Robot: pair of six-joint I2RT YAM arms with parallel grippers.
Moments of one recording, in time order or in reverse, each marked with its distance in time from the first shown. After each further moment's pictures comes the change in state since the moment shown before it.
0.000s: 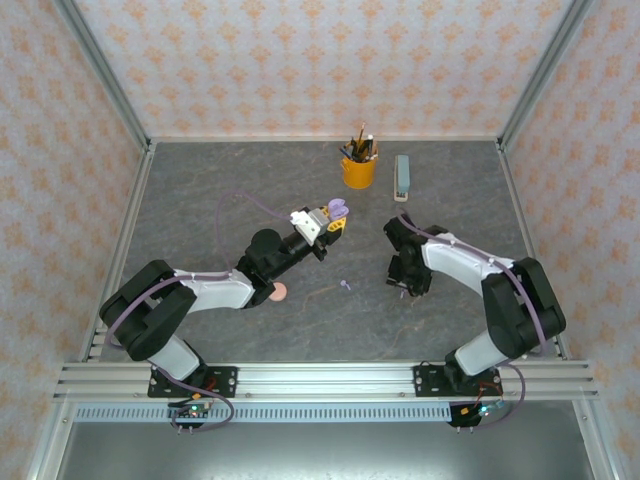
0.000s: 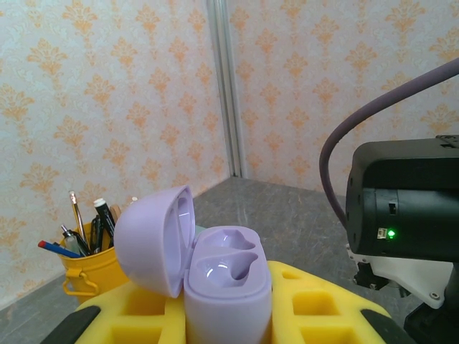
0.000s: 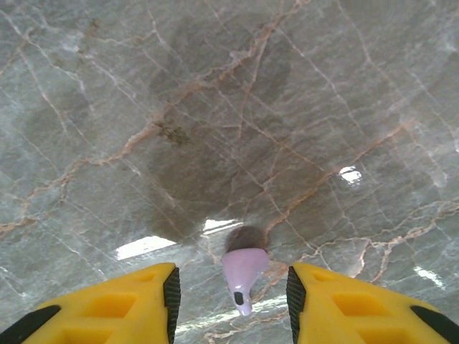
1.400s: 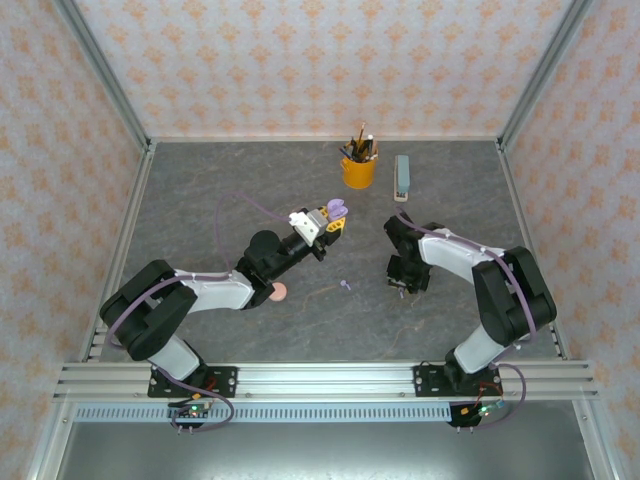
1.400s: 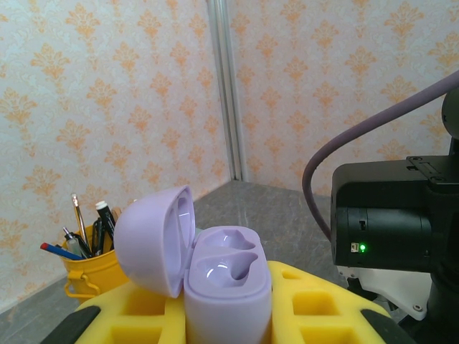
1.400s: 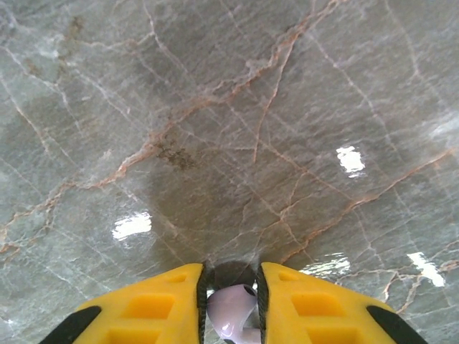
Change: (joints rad) left arm 0.001 0.002 -0.012 0.026 0.000 0.000; right arm -0.031 0.073 0.013 0.020 -0.045 -0.045
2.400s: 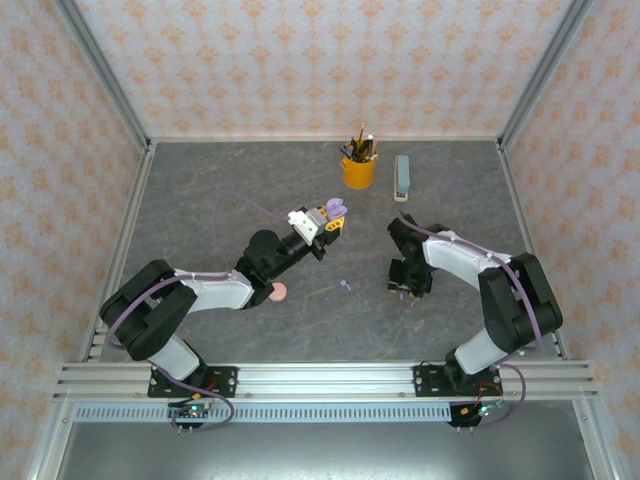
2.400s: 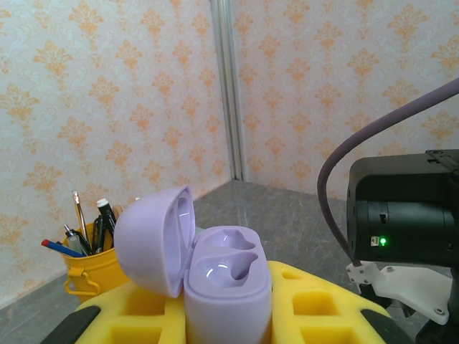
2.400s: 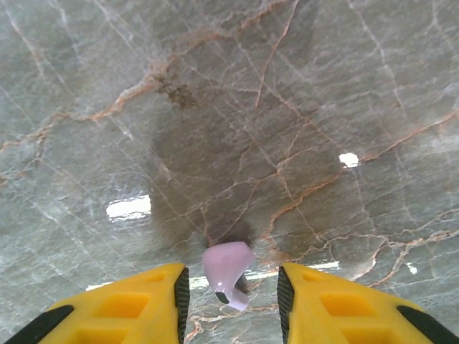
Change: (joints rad) left arm 0.006 0.000 0.000 0.000 0.001 -0.016; right arm -0.007 -0.038 -0.014 -0.049 -0.048 -0.098
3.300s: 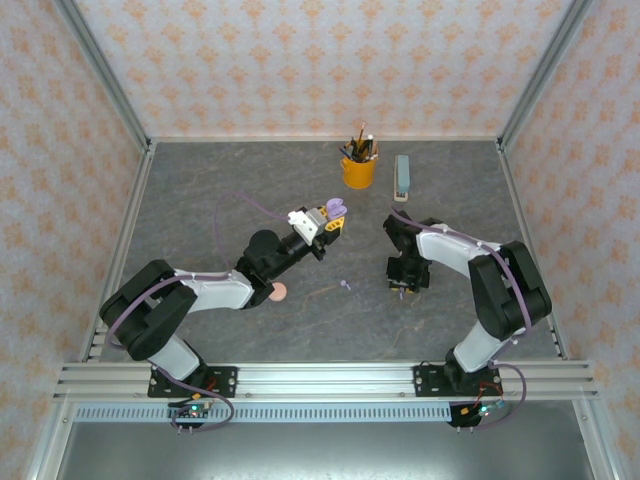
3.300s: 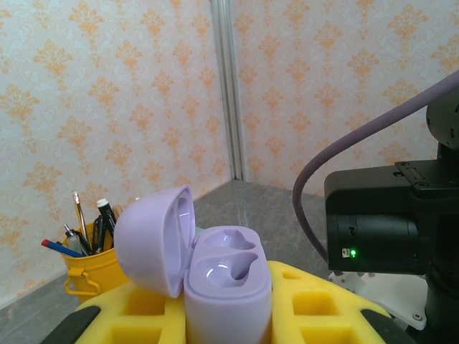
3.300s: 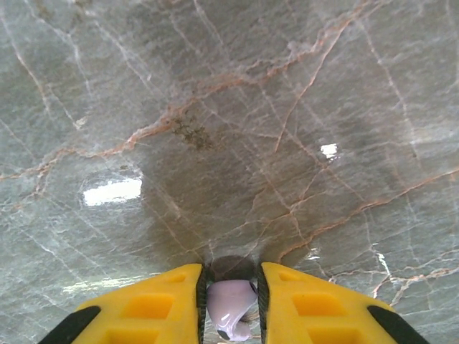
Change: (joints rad) left arm 0.000 0.000 0.000 0.000 0.000 0.000; right arm 0.000 0.080 0.061 -0.020 0.023 -0.052
